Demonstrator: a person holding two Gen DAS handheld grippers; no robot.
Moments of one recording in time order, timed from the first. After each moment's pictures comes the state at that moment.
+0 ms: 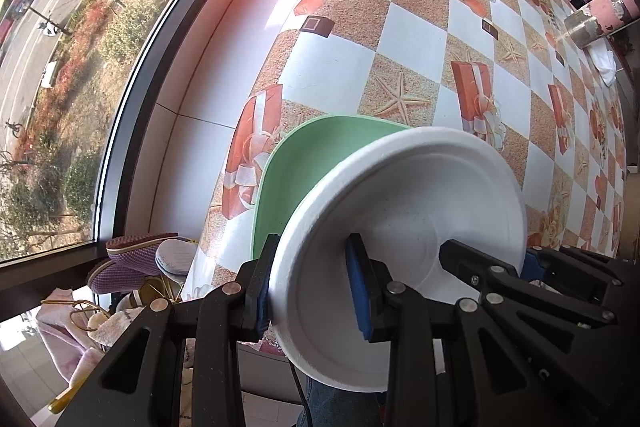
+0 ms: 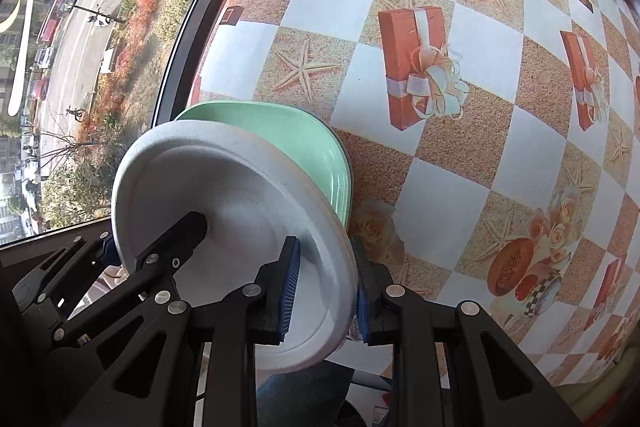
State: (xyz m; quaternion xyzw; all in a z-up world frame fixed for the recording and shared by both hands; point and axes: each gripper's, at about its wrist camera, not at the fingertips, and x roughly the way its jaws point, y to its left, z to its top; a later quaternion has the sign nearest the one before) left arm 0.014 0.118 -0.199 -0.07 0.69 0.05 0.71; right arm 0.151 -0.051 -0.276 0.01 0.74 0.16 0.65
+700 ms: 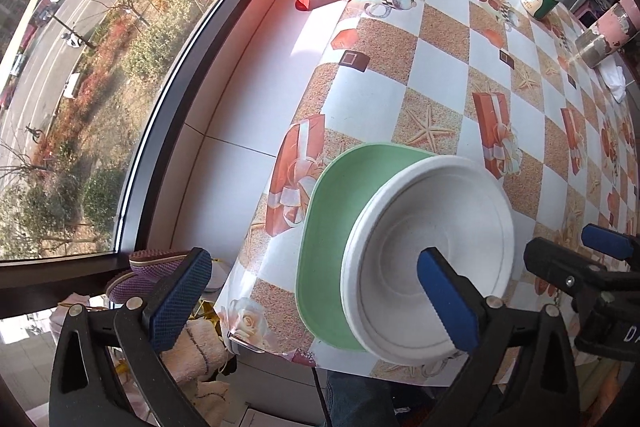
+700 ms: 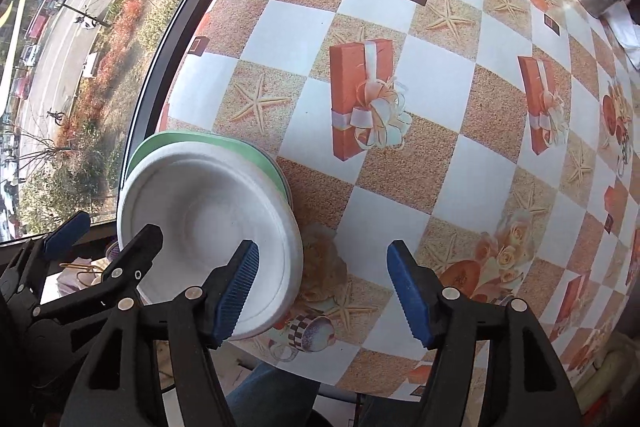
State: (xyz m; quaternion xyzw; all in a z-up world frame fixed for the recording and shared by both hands) left arm 0.005 0.132 -0.178 -0.05 0.66 0.09 0.75; right arm 0.154 -0.103 -0.226 -0.01 0.71 0.13 0.69
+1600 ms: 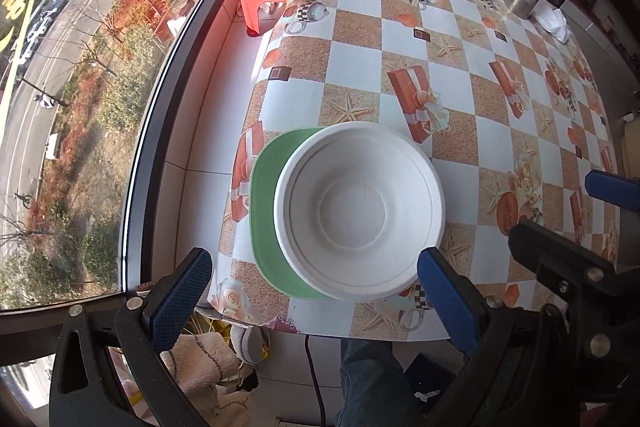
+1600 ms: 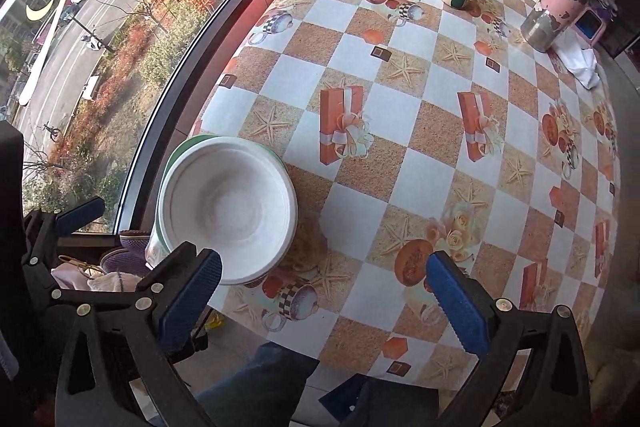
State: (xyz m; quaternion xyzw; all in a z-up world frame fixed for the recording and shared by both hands) left arm -0.023 0.081 -0.141 0.02 0.64 0.02 0.77; right arm 0.103 -0.099 -0.161 -0.04 0.64 0.13 0.76
